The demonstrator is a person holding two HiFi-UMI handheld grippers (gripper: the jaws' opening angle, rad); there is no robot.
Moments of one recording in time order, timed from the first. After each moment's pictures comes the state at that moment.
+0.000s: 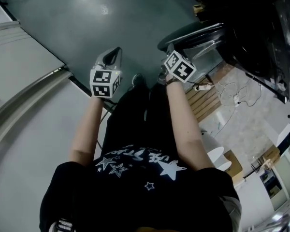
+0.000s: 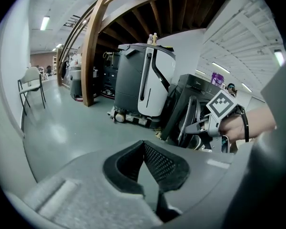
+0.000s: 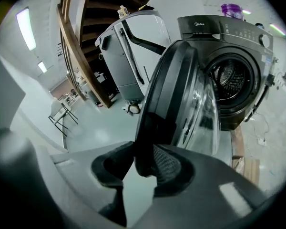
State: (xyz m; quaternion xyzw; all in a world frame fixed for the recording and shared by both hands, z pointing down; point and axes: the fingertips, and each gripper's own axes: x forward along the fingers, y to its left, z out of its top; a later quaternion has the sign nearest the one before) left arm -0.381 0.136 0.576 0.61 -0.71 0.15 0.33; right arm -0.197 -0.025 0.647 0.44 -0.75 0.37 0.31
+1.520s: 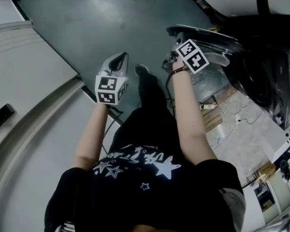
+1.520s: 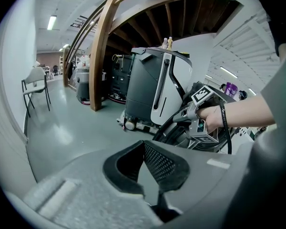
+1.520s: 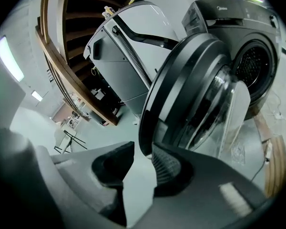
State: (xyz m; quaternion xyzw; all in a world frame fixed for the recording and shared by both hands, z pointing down) left arm -0.523 0.091 0.555 0.59 -0.73 0.13 0.32; right arm -0.392 -0.138 0.627 0.46 -0.74 0.44 0.22
